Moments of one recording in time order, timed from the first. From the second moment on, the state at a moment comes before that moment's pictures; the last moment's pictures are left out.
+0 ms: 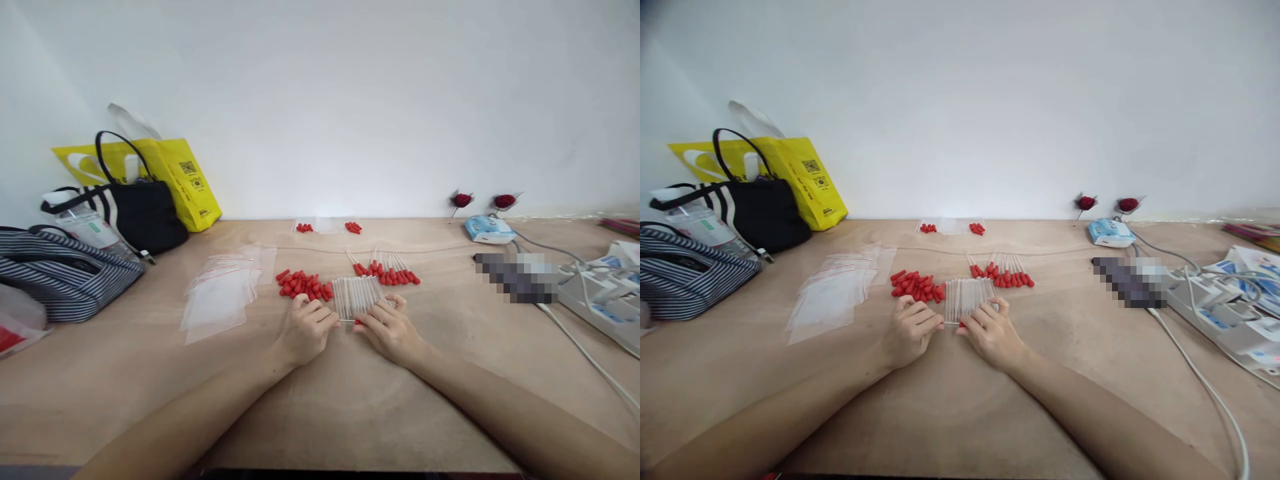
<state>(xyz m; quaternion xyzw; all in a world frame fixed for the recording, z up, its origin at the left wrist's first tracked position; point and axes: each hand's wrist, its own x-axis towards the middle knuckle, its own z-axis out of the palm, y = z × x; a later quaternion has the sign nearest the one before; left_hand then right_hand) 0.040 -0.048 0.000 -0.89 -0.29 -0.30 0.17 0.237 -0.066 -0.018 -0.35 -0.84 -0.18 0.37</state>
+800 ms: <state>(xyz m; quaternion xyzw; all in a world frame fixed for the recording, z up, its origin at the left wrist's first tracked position) -0.012 -0.016 0.008 -0.75 -0.51 -0.42 -0.01 0.213 -0.017 -0.004 -0.43 -0.84 0.01 0.34</state>
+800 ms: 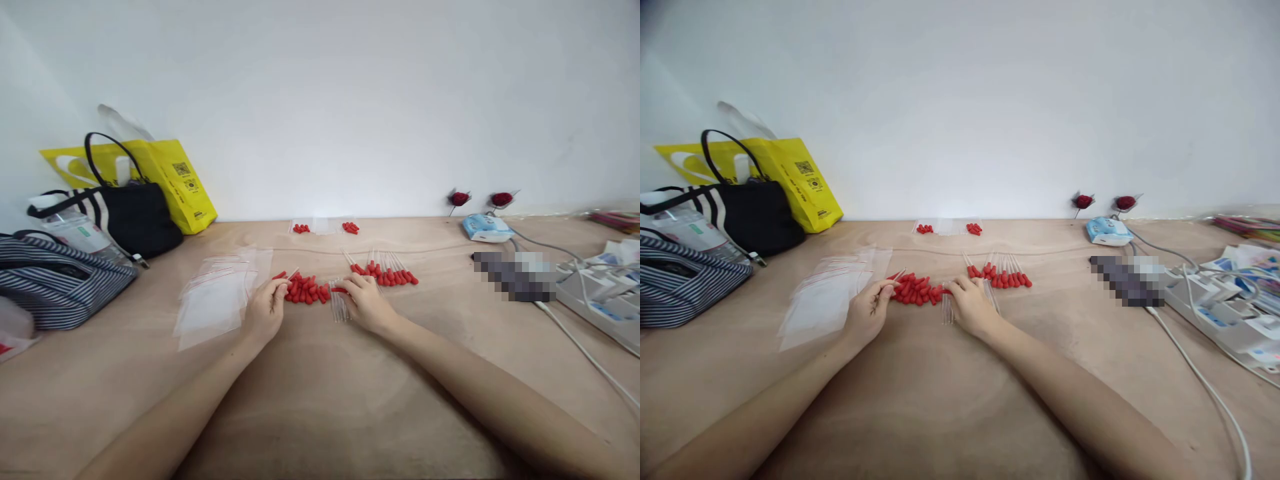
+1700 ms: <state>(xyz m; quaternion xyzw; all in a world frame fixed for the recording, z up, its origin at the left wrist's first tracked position) 0.078 -0.018 0.019 -0.83 -0.54 -0.14 0.06 0.307 -0.037 -0.024 -0.56 -0.75 -0.07 0.35</state>
